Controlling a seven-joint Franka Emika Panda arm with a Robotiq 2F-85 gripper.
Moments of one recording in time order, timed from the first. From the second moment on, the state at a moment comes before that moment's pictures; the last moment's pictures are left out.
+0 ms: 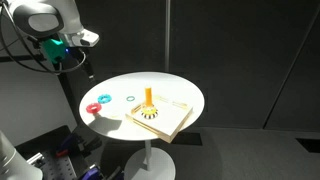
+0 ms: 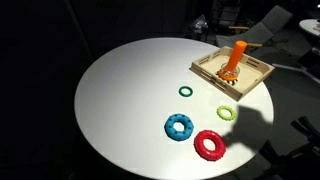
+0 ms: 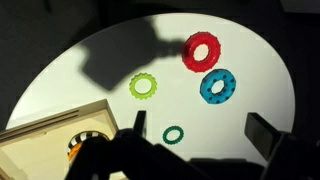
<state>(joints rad) 0.25 -0.64 0.12 -2.80 0.38 2.34 0.17</state>
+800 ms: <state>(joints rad) 0.24 -0.62 0.12 -2.79 0.38 2.35 0.17</state>
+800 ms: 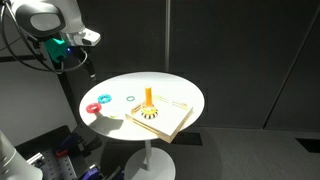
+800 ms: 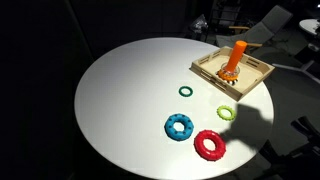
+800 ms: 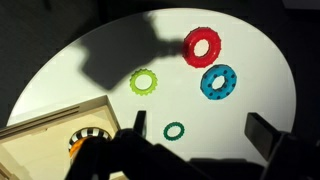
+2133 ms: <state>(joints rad) 0.08 -0.15 0.13 -2.56 0.11 2.62 0.26</state>
